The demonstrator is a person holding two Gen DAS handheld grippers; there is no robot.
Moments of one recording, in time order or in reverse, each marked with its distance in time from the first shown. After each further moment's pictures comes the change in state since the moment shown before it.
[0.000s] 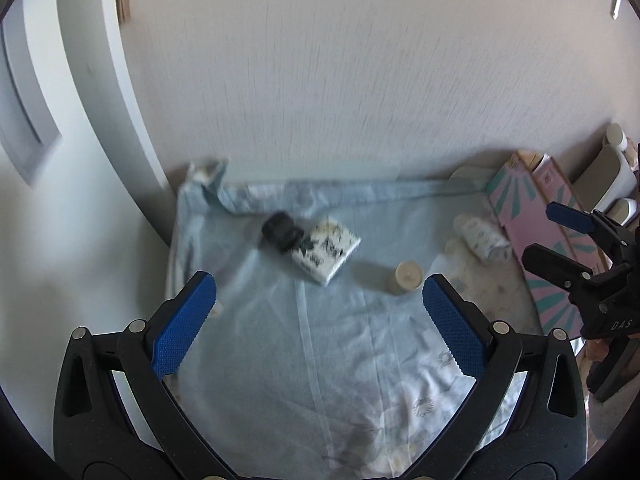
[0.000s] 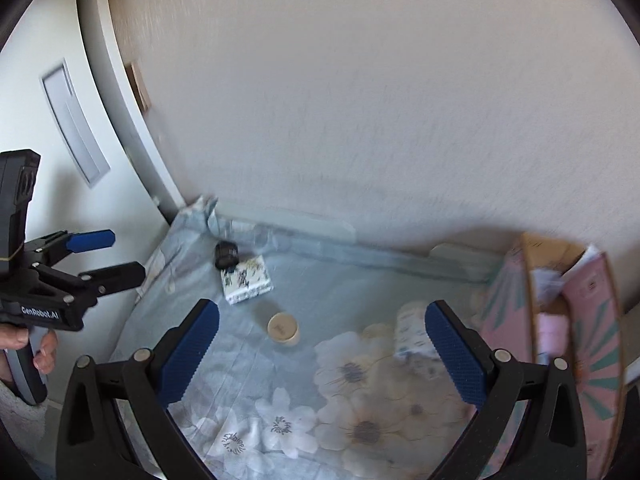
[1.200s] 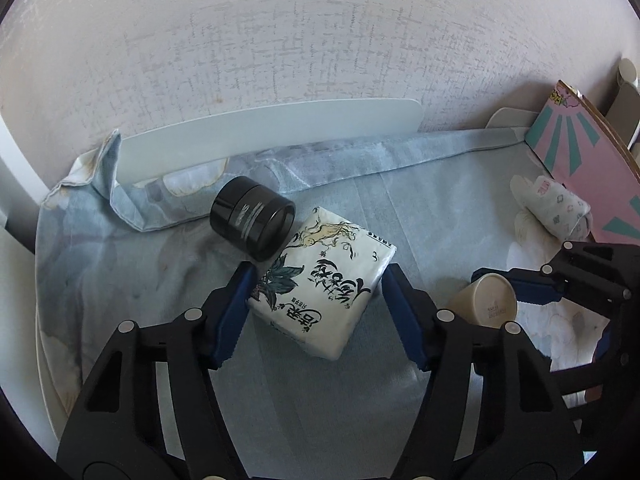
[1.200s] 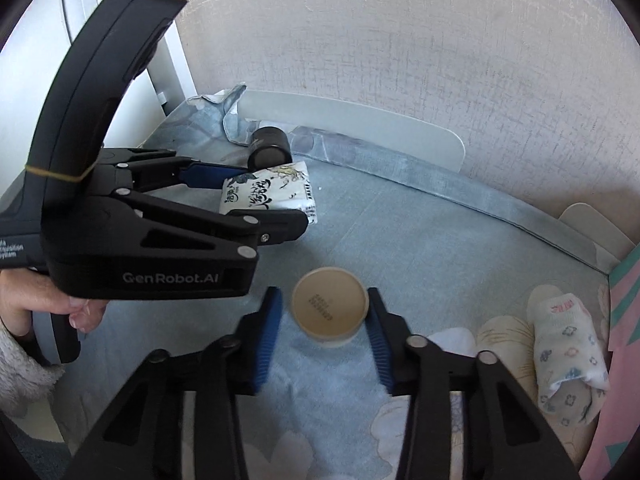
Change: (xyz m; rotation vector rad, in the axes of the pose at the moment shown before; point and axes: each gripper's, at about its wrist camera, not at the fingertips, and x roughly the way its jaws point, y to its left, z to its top) left arm 0.148 -0.018 -0.006 0.165 0.016 -0.028; right arm 0.140 0.033 -0.052 -0.171 0.104 0.104
